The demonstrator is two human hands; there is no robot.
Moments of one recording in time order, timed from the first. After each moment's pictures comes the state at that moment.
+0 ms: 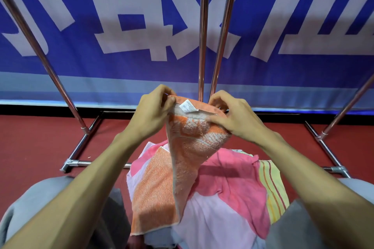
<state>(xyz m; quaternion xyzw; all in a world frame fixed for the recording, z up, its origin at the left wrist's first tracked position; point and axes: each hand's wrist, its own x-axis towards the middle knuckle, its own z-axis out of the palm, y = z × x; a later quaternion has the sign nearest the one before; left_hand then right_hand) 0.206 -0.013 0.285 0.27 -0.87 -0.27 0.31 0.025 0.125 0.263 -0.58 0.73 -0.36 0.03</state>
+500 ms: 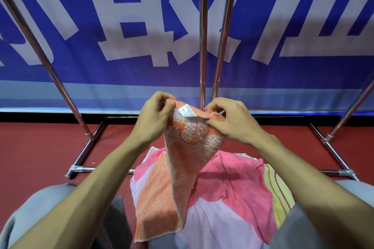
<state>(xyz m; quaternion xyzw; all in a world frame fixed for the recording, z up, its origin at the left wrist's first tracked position) 0.201 -0.015 0.271 0.29 -0.78 -0.43 0.36 0.025 0.112 0.255 -0.59 0.71 -0.38 -0.02</state>
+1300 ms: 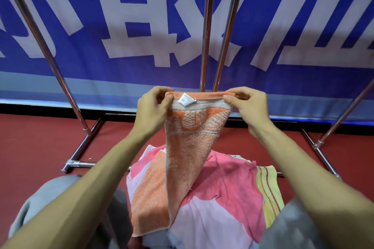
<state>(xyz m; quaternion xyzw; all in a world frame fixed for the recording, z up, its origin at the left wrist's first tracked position) 0.202 -0.025 0.283 0.32 -0.76 -0.36 0.43 0.017 0.117 0.292 -0.34 0.69 -0.64 0.10</state>
